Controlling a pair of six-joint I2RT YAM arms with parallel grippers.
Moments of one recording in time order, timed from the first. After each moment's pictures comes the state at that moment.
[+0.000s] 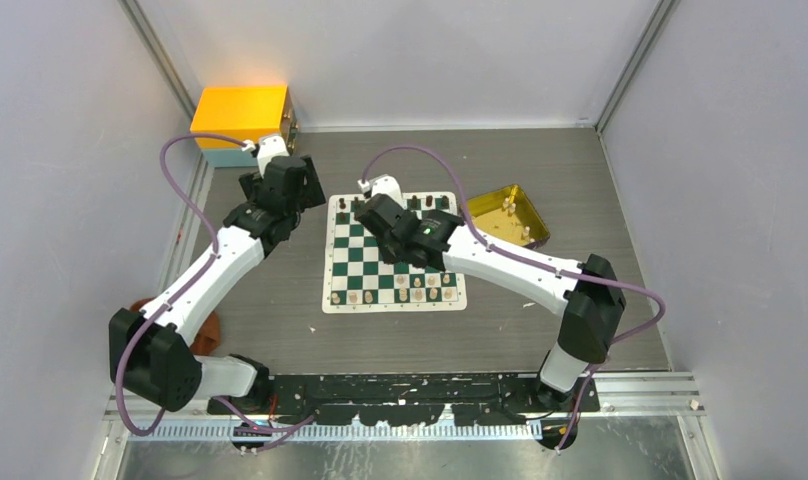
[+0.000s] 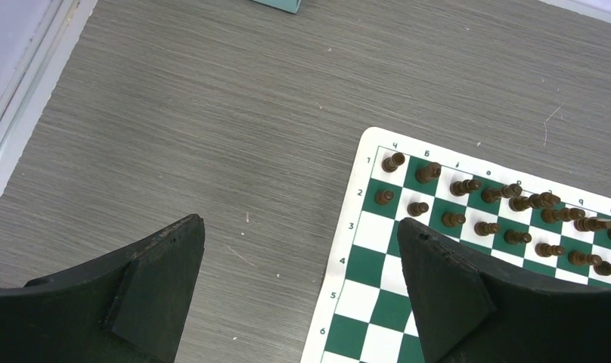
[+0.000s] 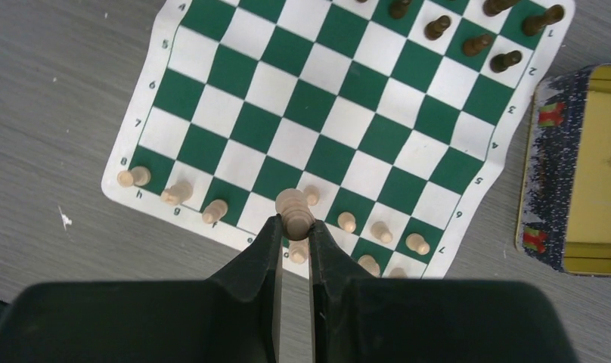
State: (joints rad) left arm -0.39 1.32 1.11 -0.38 -0.57 -0.45; right arm 0.99 1.66 1.48 -0.70 0.42 0.42
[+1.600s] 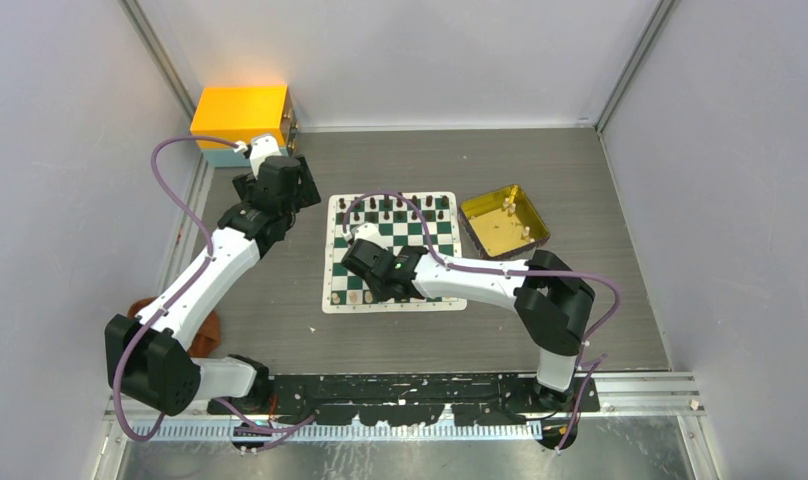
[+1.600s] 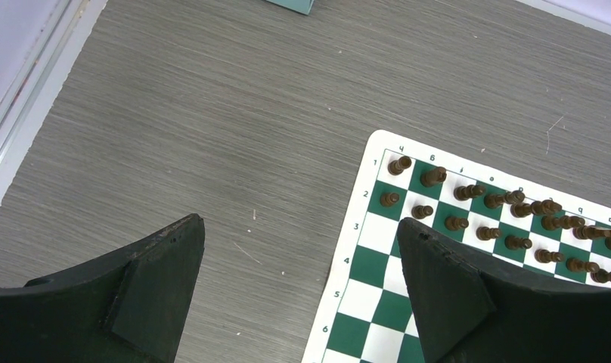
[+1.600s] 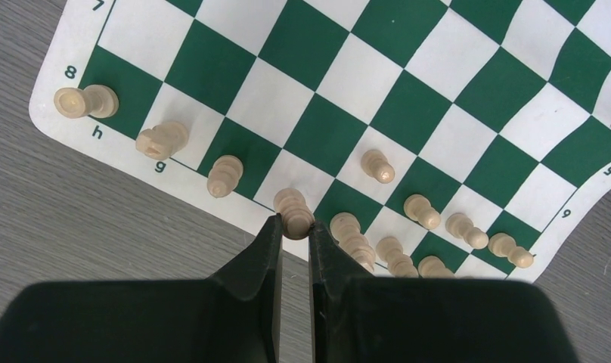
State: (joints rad) left arm -0.37 1.29 1.11 -0.40 -0.57 -0.47; right arm 1.11 1.80 1.30 -0.54 0.38 0.42
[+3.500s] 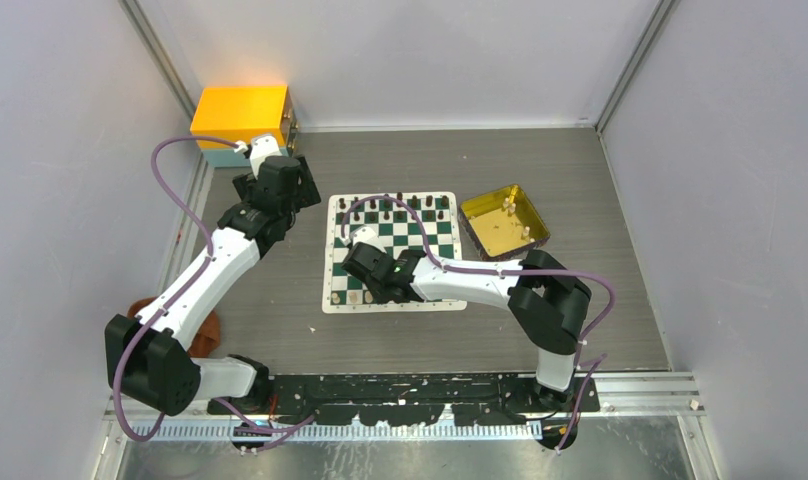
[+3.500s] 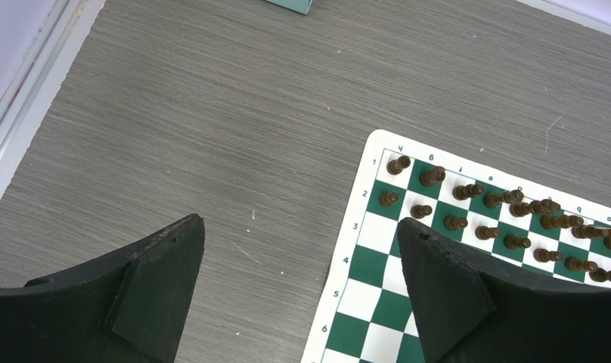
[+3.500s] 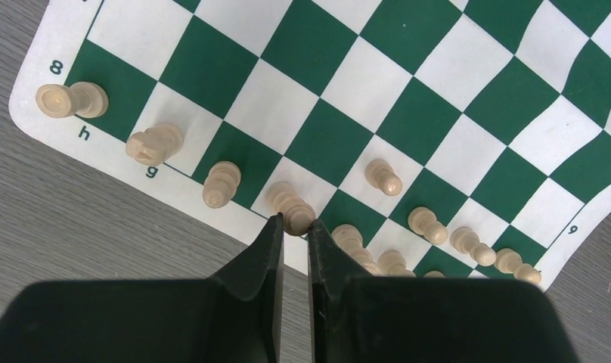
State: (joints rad) left arm -0.37 1.29 1.11 -0.40 -0.56 -0.47; right arm 1.11 1.82 1.26 -0.49 0.38 0.38
